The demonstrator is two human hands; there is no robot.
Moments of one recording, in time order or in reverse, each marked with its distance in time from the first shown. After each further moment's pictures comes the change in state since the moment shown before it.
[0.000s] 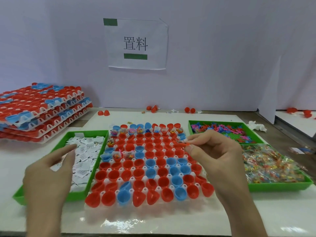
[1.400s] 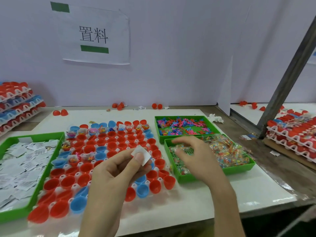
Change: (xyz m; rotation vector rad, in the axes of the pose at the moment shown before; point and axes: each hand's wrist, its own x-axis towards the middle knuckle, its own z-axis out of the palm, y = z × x) left_hand -0.113 0.068 0.091 -0.721 -0.723 -0.195; right_hand 0.010 0.051 -0.077 -0.799 -0.084 0.244
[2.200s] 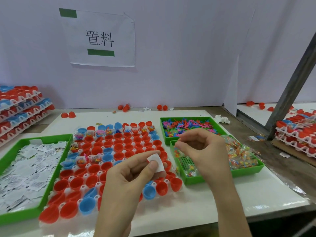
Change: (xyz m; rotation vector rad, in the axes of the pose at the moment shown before) left_hand -0.005 0.001 0.005 0.071 -0.129 0.077; right_hand -0.008 -0.027 0.000 0.501 0.248 -0.040
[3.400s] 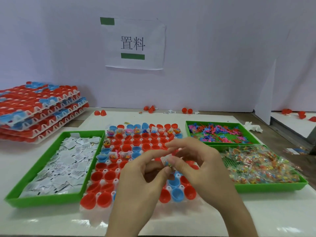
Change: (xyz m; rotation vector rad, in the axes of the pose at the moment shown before) left_hand -0.007 0.017 -0.032 0.452 0.023 0.074; right_hand -0.023 -0.032 0.049 0.060 -0.395 -0.236
